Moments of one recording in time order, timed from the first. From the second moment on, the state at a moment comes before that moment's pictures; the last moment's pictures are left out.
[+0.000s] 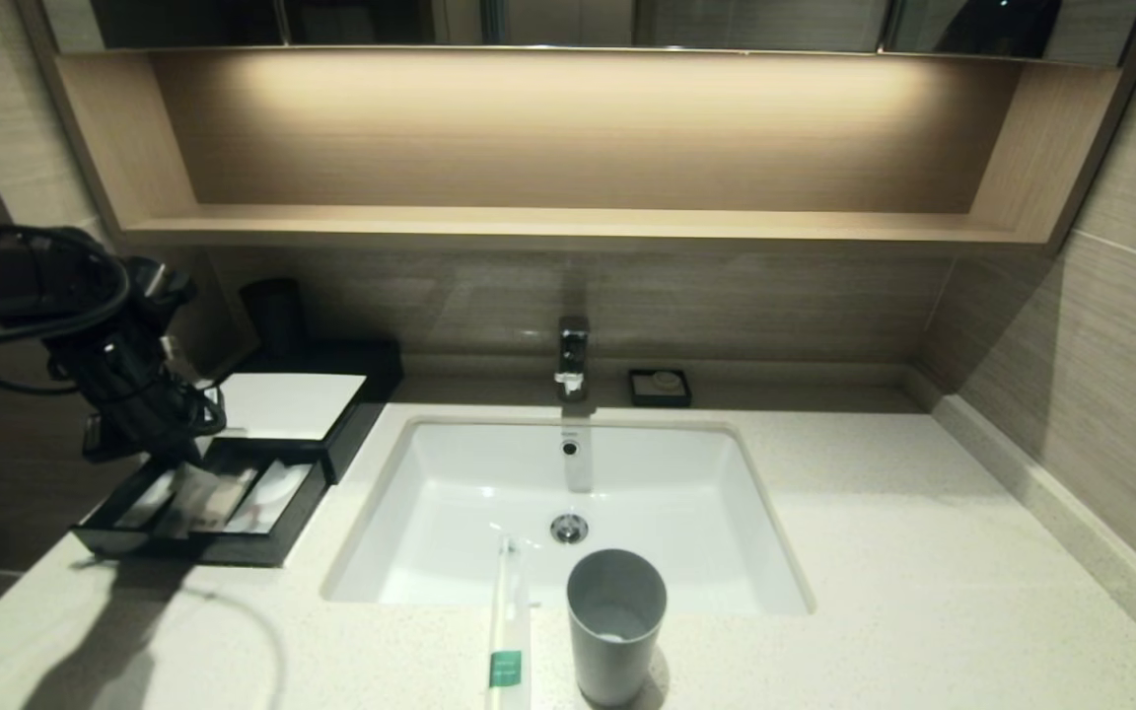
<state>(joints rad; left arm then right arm) 0.19 2.20 -1.92 0.97 0.05 -0.29 0.00 0.00 0.00 0.00 0.00 0.00</state>
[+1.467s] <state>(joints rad) 0.20 2.28 -1.92 0.98 0.05 -0.28 0.00 0.00 0.00 0.00 0.00 0.00</state>
